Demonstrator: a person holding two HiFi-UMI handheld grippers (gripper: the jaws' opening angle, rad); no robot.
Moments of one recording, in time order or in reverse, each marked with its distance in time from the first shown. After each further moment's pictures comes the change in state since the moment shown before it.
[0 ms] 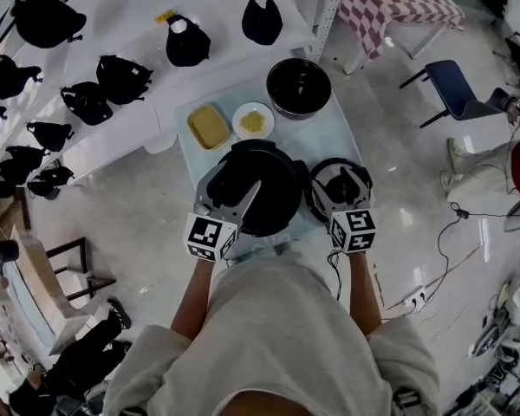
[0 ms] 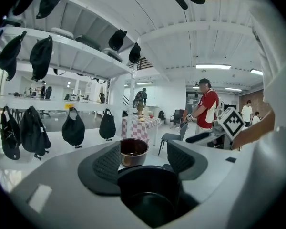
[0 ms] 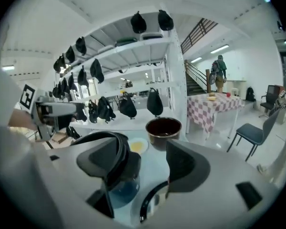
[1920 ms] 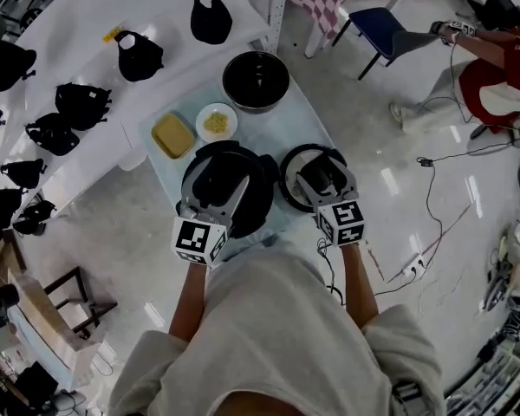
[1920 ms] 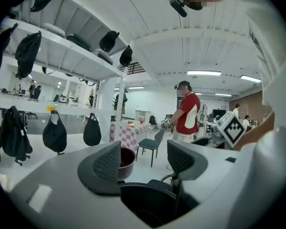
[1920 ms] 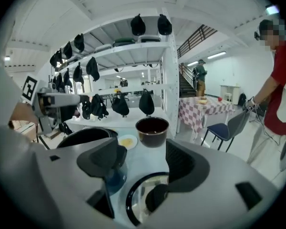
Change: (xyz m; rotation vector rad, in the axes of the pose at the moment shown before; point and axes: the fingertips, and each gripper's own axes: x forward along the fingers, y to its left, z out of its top) left arm 0.030 -0.028 0.026 0.009 -0.060 -0.113; right arm -0.023 -0.021 0.002 -0.040 0.014 -0.085
